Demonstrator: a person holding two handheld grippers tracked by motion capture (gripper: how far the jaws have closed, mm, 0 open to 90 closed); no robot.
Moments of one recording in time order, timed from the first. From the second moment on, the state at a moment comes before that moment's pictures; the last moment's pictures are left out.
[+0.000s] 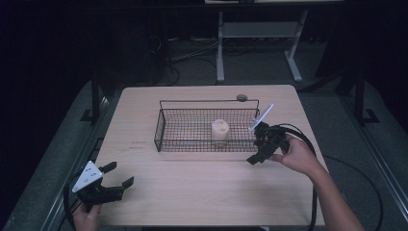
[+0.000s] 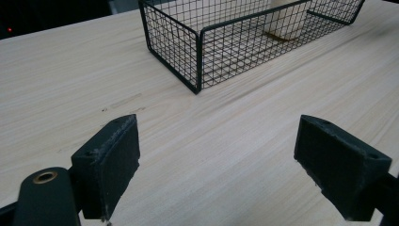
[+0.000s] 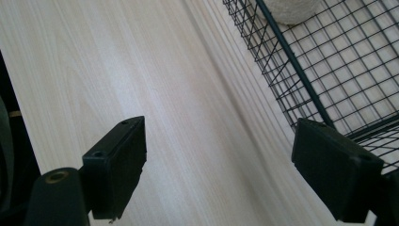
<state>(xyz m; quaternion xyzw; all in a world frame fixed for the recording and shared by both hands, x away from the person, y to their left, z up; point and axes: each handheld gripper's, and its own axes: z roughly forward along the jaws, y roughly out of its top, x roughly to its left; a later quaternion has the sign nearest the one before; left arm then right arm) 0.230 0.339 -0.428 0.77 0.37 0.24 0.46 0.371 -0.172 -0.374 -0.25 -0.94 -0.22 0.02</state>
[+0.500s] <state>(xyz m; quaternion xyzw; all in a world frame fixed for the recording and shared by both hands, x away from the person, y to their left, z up) 0.230 0.339 -0.429 0.77 0.37 0.24 0.46 0.355 -0.182 -0.383 -0.25 -0.94 -0.22 0.02</state>
